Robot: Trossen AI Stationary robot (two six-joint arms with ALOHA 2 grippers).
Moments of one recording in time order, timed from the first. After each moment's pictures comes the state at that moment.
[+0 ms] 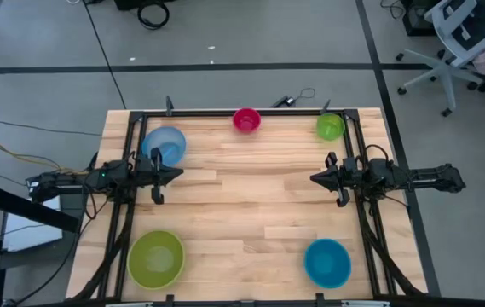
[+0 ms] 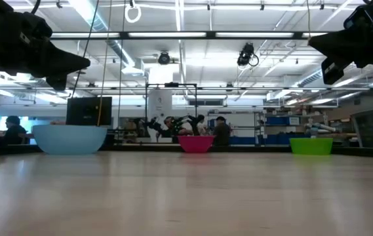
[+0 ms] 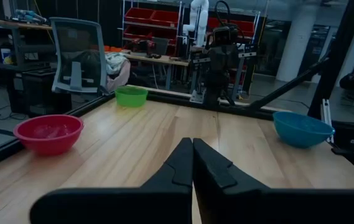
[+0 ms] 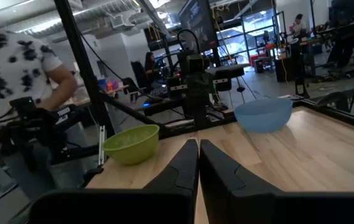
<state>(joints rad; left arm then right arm) 0.02 0.03 0.01 0.06 -0.15 -0.12 0.02 0.08 0.01 0.19 0.01 0.27</state>
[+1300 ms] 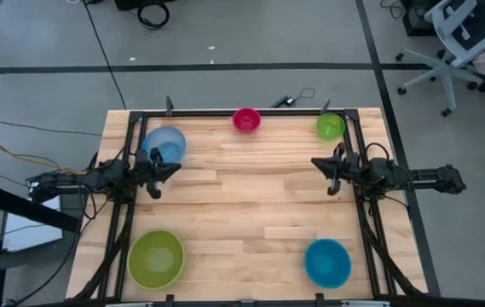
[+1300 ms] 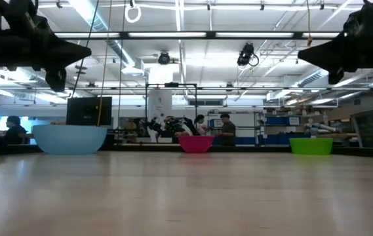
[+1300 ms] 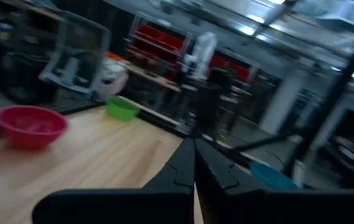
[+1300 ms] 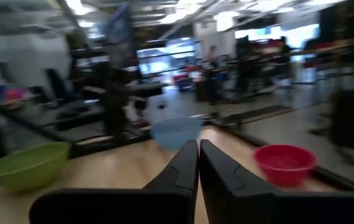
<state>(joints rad) 0.03 0.04 0.01 0.16 -0.22 -0.40 0.00 0.08 0.01 0.20 0.35 0.11</state>
